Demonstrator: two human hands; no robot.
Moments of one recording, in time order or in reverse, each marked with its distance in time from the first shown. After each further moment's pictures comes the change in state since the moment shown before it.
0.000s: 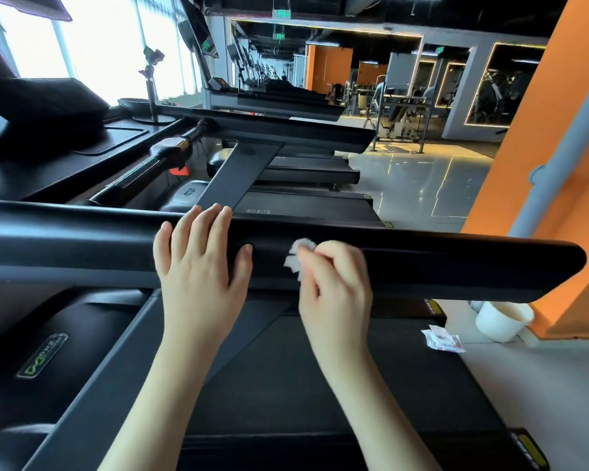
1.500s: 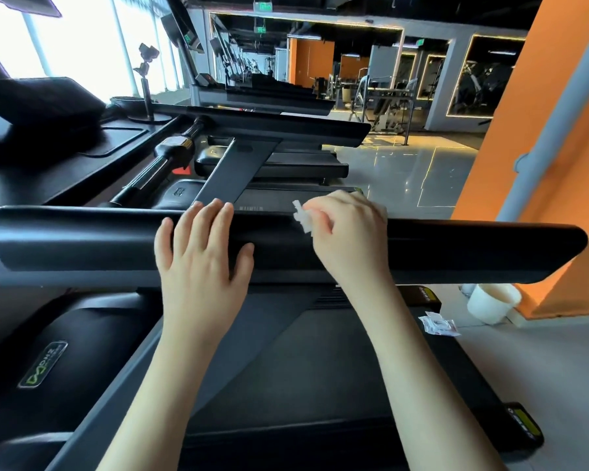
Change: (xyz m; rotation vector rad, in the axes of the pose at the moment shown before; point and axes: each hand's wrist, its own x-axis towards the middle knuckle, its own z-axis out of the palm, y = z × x) left_hand 0.005 -0.040 -0.015 -0.028 -0.019 0.053; right_hand 0.060 -0.020 0.024 -0.166 -0.296 0.086
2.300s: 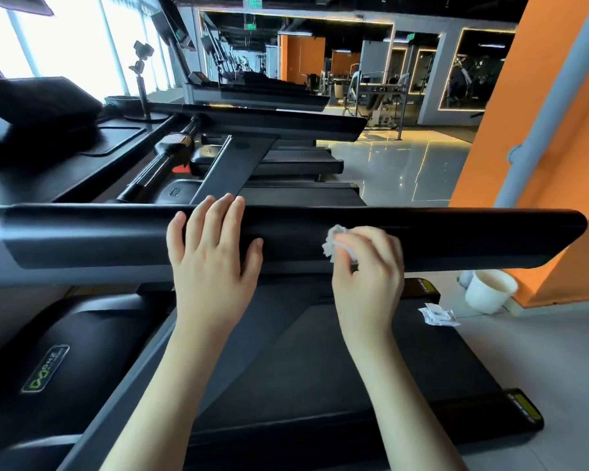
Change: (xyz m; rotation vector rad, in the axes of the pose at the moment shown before) left_hand -0.002 -0.010 0.005 -0.009 0.040 0.086; right_hand -0.069 0.000 0.012 0.052 0.421 0.099
